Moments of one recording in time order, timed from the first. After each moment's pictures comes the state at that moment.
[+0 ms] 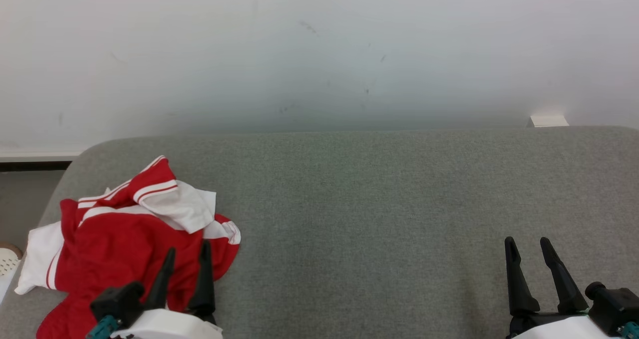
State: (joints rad) left arm -0.10 0.04 -0.04 0.23 -0.38 -0.06 -0.19; right arm -0.07 -0.05 0.05 0.20 0.39 0.13 -0.19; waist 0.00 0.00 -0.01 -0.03
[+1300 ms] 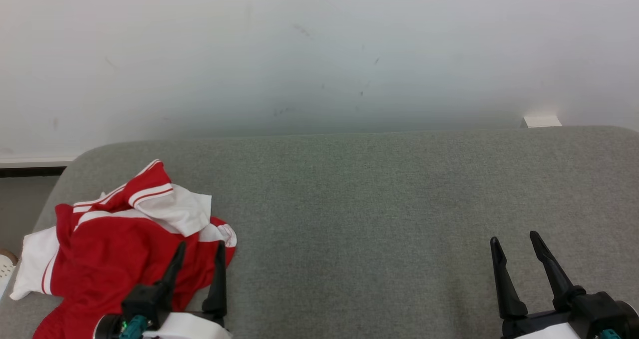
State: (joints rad) left arm -0.11 0.05 -0.07 0.27 -0.12 -0.04 -0.26; right arm -0.07 -0.05 0.07 0.18 0.16 0.13 -0.26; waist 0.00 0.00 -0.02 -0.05
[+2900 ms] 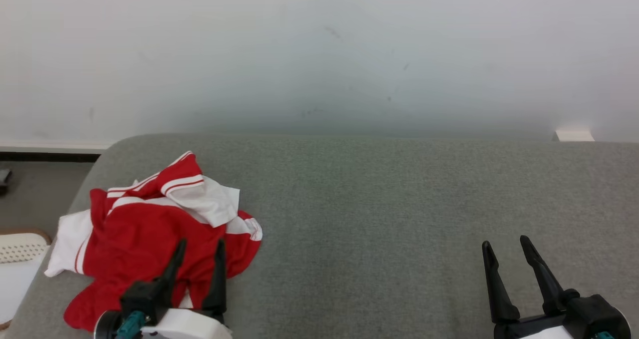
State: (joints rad) left arm -0.13 0.05 -0.06 0.29 -0.14 -0.04 -0.26; right arm -0.06 -0.05 0.11 0.18 0.22 0.13 -0.26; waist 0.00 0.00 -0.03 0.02
